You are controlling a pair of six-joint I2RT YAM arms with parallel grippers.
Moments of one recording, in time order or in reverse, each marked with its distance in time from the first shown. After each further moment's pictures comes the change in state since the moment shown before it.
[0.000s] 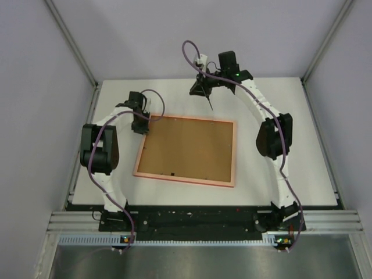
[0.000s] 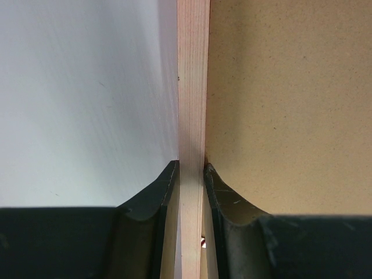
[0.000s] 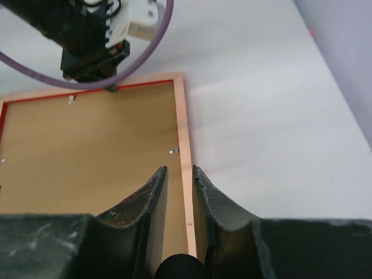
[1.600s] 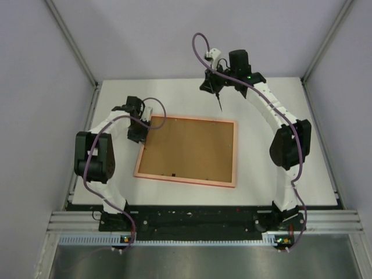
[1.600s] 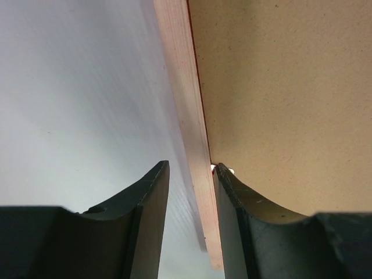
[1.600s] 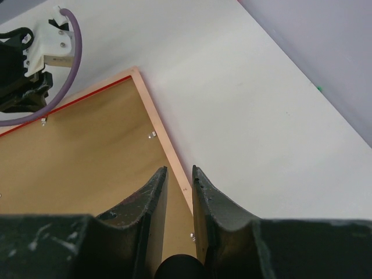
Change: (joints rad) left arm -0.001 -0.142 -0.100 -0.157 0.014 0.154; right arm -0.008 -0.294 -0.297 0.146 0.290 0.229
